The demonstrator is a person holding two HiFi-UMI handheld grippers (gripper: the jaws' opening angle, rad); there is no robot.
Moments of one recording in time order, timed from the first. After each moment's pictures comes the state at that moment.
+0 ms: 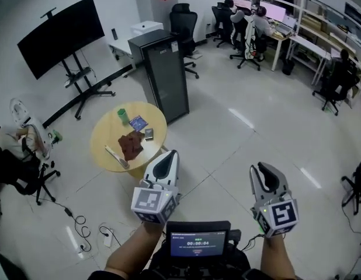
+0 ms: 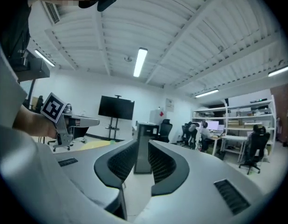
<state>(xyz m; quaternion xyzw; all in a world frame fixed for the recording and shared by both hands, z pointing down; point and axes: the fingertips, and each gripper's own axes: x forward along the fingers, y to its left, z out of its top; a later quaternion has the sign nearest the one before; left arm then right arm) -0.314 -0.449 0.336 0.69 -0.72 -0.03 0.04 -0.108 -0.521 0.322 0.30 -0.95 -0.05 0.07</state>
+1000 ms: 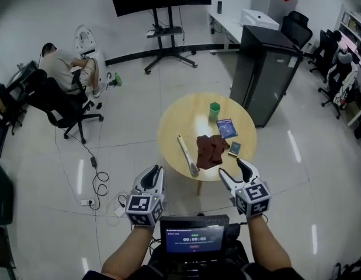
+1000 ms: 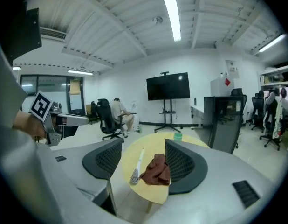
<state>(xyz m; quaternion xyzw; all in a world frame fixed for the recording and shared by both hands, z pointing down) -0.972 -0.216 0.499 0.39 -0.90 0.01 0.17 -0.890 -0.424 0.514 -0.05 -0.98 0.04 0.18</state>
